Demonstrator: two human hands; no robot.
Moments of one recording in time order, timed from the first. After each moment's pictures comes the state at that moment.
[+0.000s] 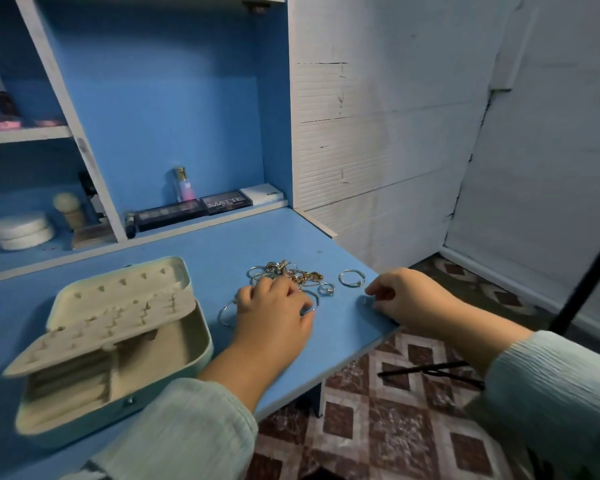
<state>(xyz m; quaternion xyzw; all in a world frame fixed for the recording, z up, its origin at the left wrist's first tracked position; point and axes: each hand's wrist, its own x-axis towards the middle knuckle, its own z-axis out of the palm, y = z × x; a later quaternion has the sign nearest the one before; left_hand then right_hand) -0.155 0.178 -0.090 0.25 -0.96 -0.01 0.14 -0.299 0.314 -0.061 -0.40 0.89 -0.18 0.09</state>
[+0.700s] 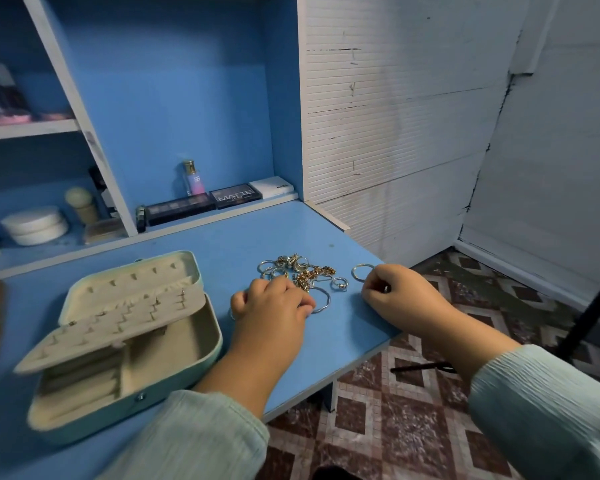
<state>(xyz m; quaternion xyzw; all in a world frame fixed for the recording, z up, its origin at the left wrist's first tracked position) -0.144 0.174 -0.090 0.30 -0.94 -0.06 0.14 -0.287 0.294 -0.079 -0.41 0.86 -0.29 0.08</state>
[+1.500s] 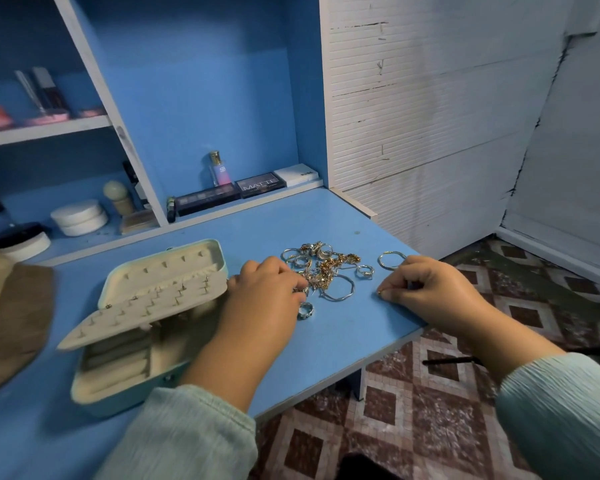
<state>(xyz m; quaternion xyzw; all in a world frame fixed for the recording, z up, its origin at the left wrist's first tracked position) -0.121 0.159 -0.069 0.33 -0.94 -0.04 0.12 -0.292 0.300 -0.094 -0.45 0.79 -0.40 0.11</state>
